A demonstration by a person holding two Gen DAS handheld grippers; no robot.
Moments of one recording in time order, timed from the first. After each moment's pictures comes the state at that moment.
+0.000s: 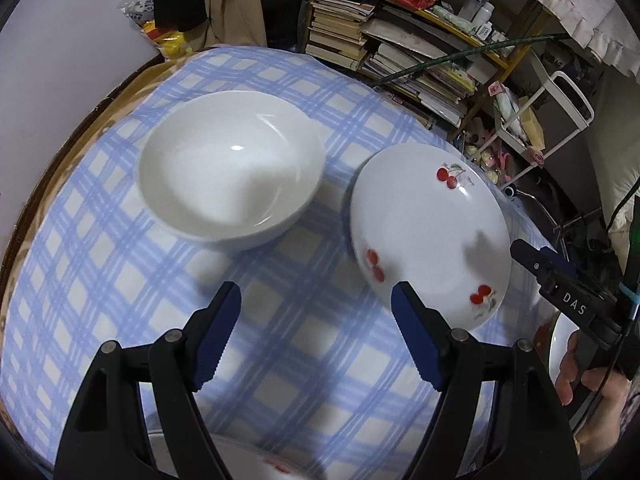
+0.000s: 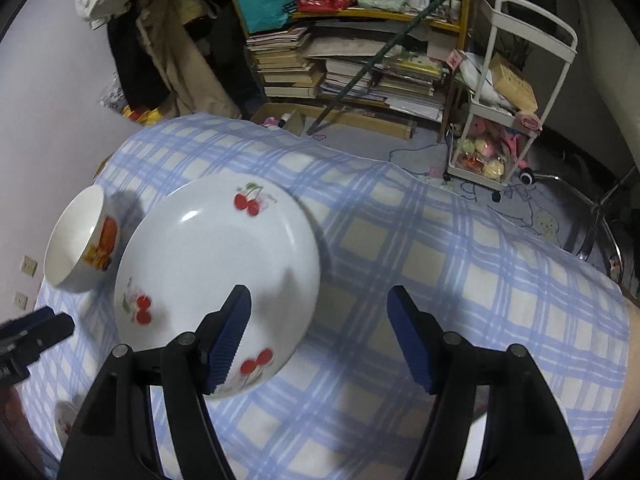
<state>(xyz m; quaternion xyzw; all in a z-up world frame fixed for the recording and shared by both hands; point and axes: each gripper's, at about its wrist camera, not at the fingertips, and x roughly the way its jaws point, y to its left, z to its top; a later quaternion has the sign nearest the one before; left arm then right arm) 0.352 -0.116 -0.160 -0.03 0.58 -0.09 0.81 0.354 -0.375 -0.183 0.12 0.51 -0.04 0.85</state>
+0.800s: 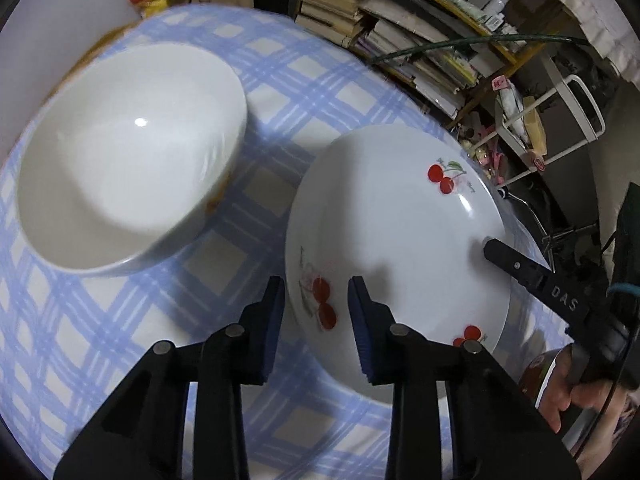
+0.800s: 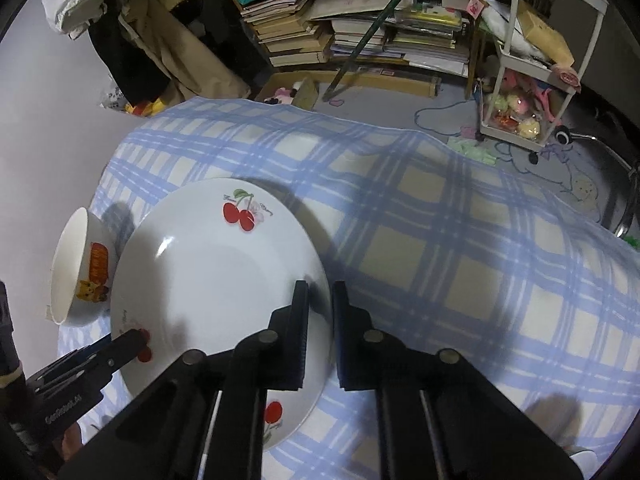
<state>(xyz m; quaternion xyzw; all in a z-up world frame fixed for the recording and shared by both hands) 0.389 -0.157 -0.217 -0.08 0.62 -0.10 0.77 0.400 -0.387 -0.225 0.19 0.57 0.00 0.80</state>
